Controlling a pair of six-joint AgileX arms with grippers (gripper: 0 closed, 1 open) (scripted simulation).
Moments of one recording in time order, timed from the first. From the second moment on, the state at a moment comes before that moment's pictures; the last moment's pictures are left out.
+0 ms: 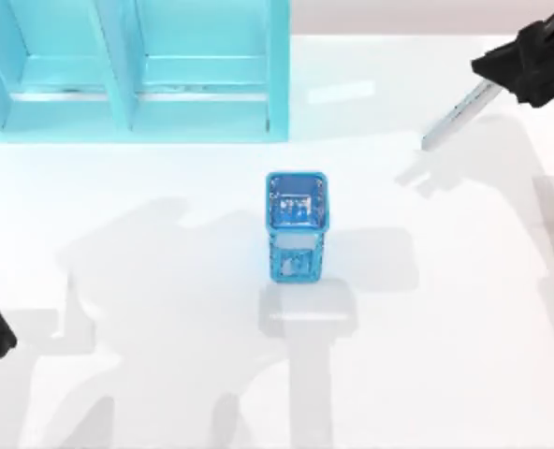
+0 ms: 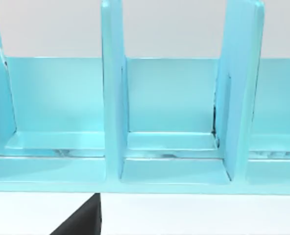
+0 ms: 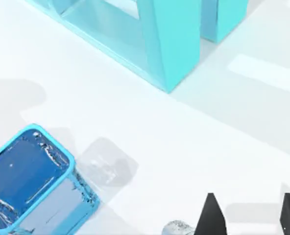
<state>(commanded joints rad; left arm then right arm) 0.00 0.00 0.00 0.00 0.00 0.00 0.11 1.61 1.28 -0.43 -0.56 -0.29</state>
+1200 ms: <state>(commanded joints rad) 0.00 0.00 0.00 0.00 0.00 0.00 -0.46 1.37 1.31 -1.02 -0.30 -0.67</state>
